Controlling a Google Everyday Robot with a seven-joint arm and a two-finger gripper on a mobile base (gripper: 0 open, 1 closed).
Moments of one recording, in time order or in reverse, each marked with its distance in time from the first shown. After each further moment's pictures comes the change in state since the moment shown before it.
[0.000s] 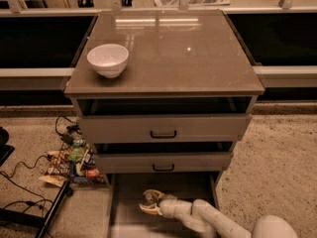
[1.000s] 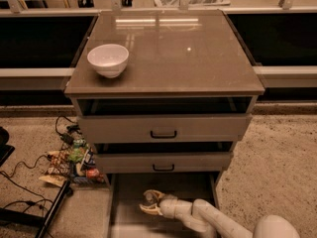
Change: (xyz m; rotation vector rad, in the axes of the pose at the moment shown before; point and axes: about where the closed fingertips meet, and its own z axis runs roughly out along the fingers) arm -0.006 0.000 0.000 0.000 0.000 0.002
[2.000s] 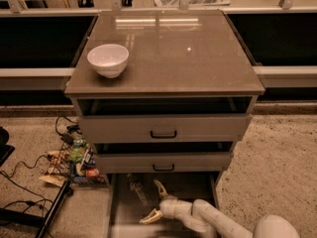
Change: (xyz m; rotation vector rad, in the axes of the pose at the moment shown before) arm -0.001 0.001 0.001 -0.002 -0.001 0.001
